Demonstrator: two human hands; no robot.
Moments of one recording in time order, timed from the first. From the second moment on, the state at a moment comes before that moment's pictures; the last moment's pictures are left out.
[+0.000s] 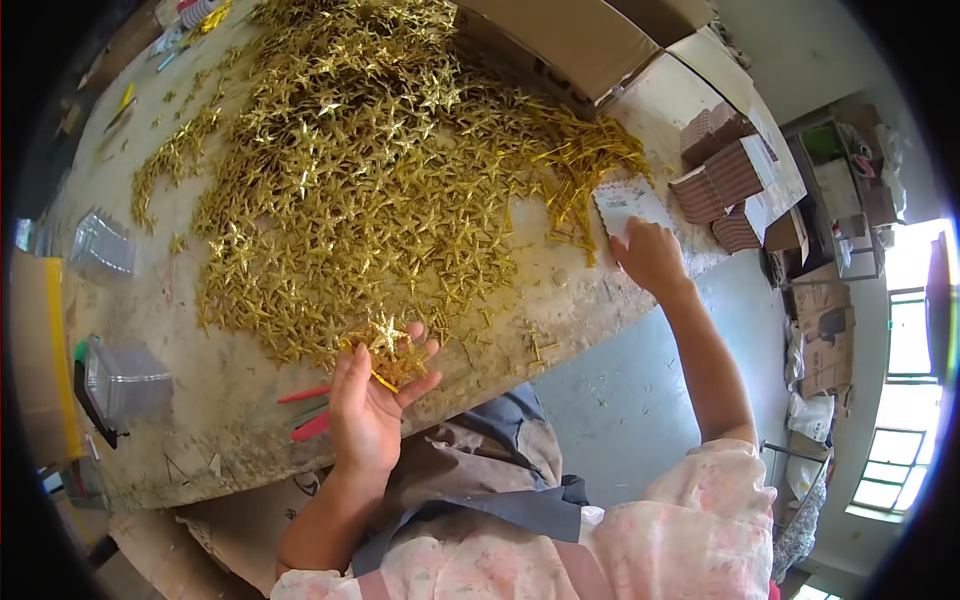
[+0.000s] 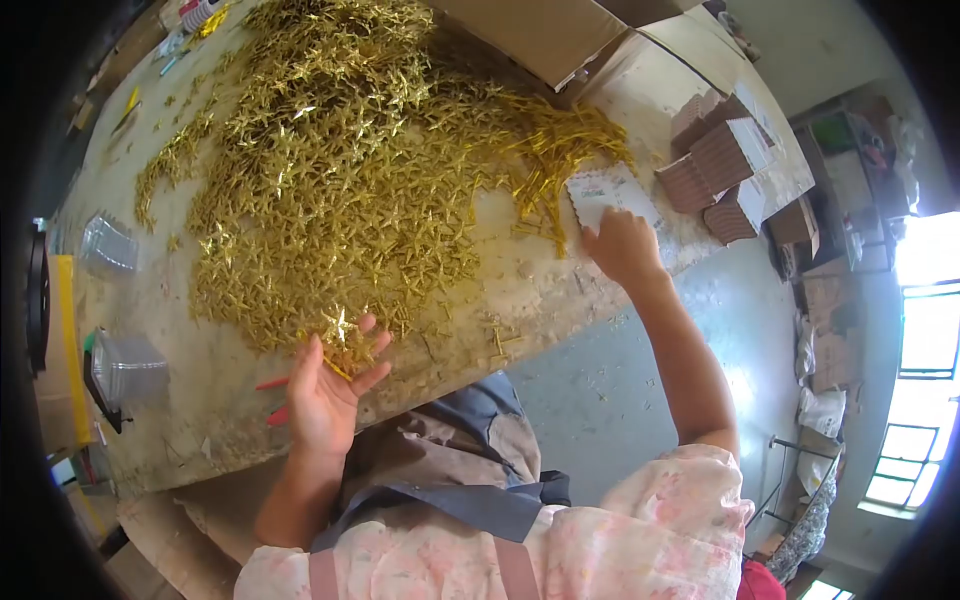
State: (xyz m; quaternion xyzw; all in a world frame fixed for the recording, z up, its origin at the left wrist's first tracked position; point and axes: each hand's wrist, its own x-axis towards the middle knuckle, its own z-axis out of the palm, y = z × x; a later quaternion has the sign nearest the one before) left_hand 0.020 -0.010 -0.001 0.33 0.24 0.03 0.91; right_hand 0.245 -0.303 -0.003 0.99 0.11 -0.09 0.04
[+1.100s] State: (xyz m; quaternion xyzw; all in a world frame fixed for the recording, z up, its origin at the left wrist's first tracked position) left_hand 0.014 -0.009 -0.006 0.27 0.18 0.02 0.95; right_hand 0.111 -0.152 0.009 0.72 0.16 -0.23 -0.63
